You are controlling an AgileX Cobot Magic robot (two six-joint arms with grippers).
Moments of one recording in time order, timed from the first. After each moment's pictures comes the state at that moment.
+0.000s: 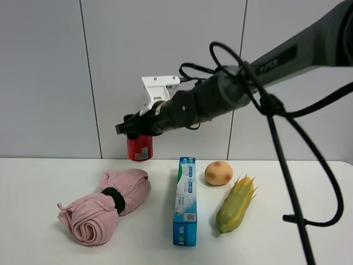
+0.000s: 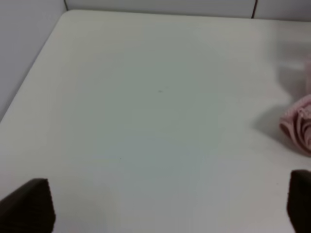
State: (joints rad) left arm 0.13 -0.01 -0.51 0.03 1.05 -0.03; right arm 0.64 2.31 -1.72 0.00 -0.12 0.04
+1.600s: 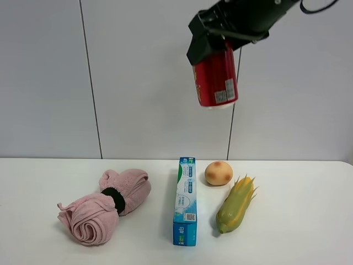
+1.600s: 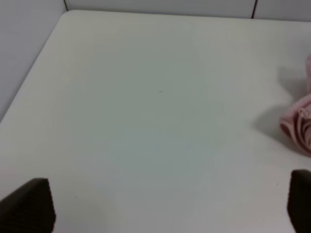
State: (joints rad) left arm 0.13 -0.01 -0.51 0.03 1.05 -0.03; right arm 0.64 1.43 -1.24 -0.14 0.42 0.01
